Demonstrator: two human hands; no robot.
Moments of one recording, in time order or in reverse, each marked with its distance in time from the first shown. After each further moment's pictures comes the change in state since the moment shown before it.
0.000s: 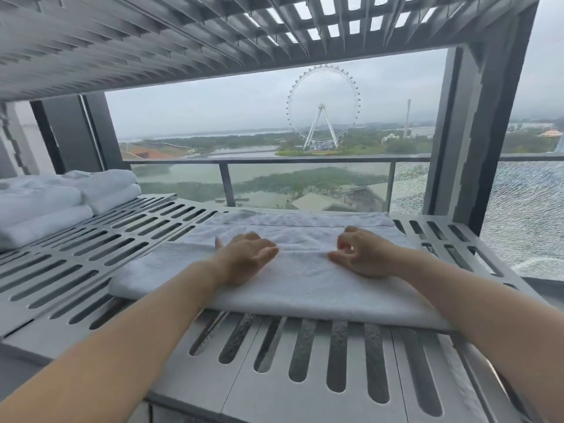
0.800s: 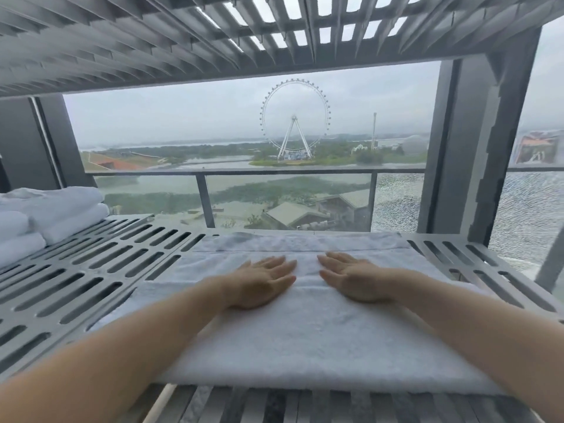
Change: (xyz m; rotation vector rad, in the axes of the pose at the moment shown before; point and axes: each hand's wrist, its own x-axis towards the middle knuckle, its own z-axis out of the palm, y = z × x) left_hand 0.081 -0.035 0.014 0.073 -0.258 0.230; right_hand 0.070 -0.008 0.032 -0.084 -0.254 0.171
